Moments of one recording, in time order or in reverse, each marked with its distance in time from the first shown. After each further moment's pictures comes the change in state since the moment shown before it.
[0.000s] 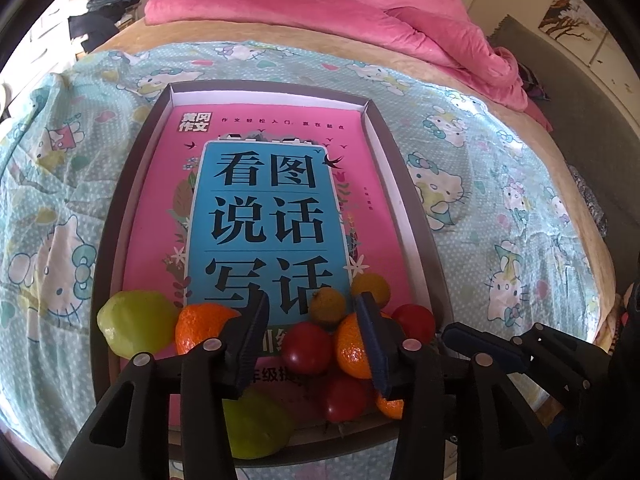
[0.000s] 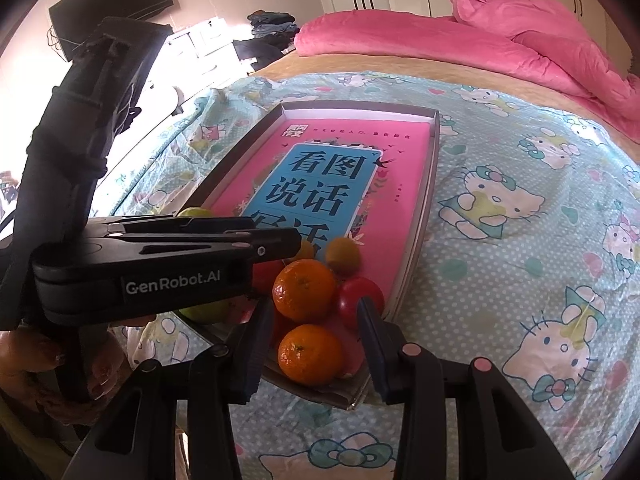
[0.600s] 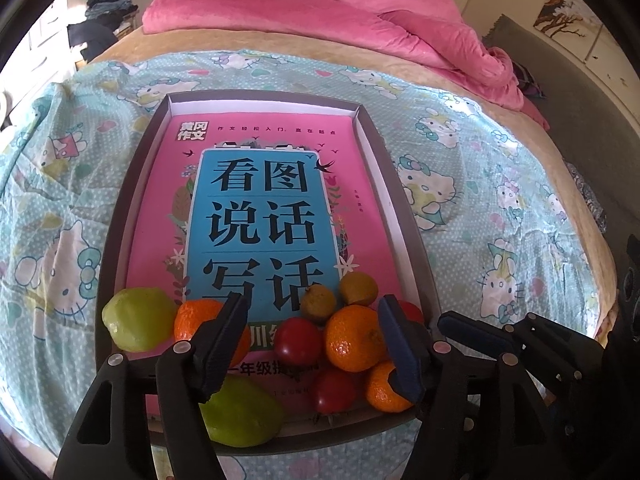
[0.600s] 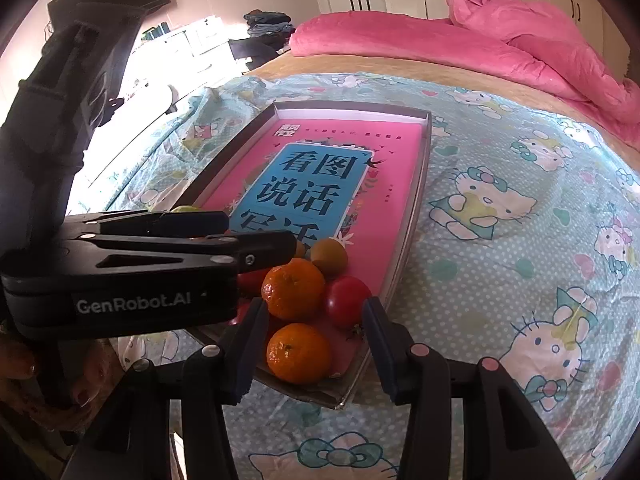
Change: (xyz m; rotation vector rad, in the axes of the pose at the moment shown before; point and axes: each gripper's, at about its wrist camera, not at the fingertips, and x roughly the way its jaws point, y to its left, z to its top) left arm -0.010 -0.007 -0.004 0.017 -0.016 0.002; right arm -0.001 -0.003 -0.001 -0.006 -0.003 -0.030
